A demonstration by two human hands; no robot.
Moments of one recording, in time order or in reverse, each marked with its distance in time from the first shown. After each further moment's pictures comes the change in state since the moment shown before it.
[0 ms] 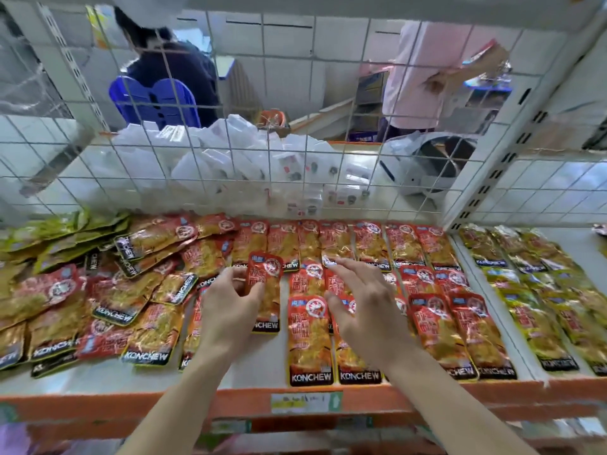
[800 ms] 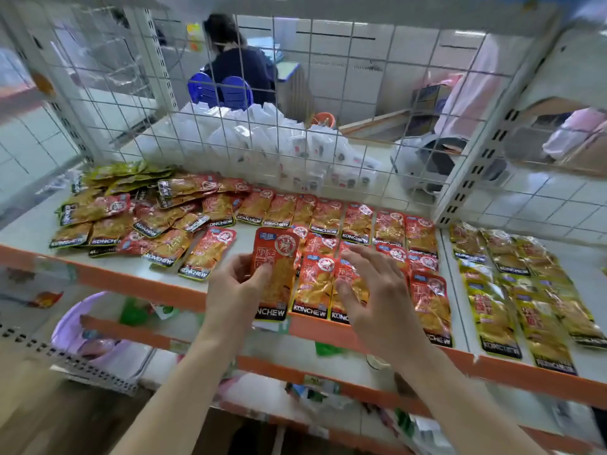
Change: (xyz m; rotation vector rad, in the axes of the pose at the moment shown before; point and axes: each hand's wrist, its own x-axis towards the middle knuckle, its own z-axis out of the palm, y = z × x) left_hand -0.151 0.050 0.034 -0.404 0.156 -0.107; right_hand -0.077 0.044 -0.081 0.099 -0.011 -0.187
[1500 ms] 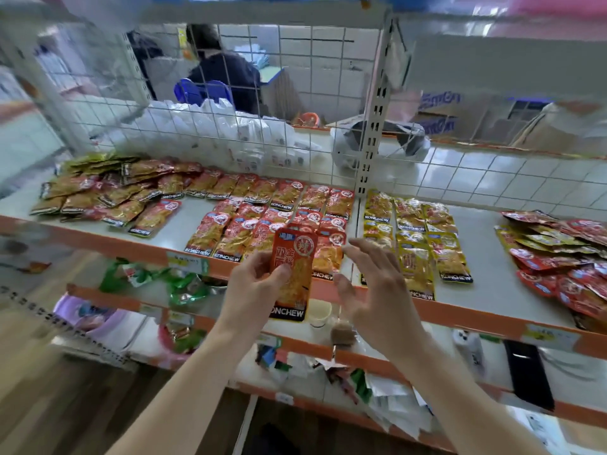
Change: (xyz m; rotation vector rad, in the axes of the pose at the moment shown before) left_hand -0.172 0.016 0.142 0.007 -0.142 -0.008; right_hand -0.120 0.092 -0.138 0.027 0.081 -0.059
